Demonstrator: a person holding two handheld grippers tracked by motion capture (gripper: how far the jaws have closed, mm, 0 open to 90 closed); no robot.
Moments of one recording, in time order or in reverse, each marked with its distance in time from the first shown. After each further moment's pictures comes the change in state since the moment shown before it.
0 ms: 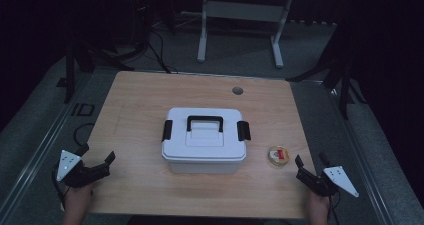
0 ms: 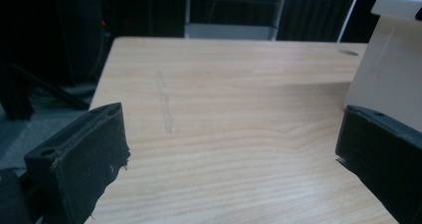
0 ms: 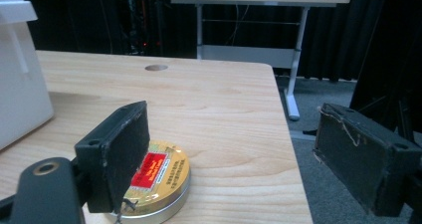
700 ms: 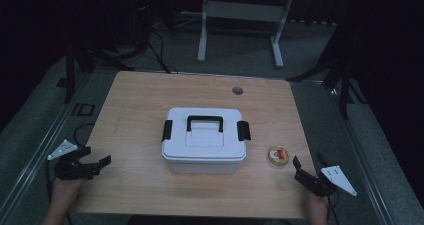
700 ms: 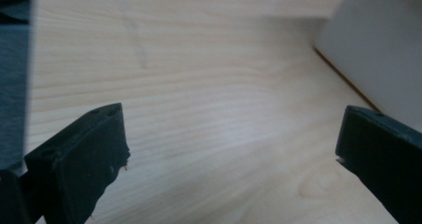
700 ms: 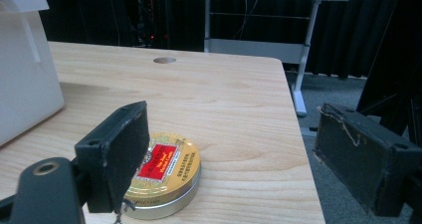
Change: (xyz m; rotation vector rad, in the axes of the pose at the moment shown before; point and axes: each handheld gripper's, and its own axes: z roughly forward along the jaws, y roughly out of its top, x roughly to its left) left arm 0.030 0.023 0.006 0.348 -0.220 -0.073; right arm 0.003 -0.001 0.001 0.024 0.030 -0.014
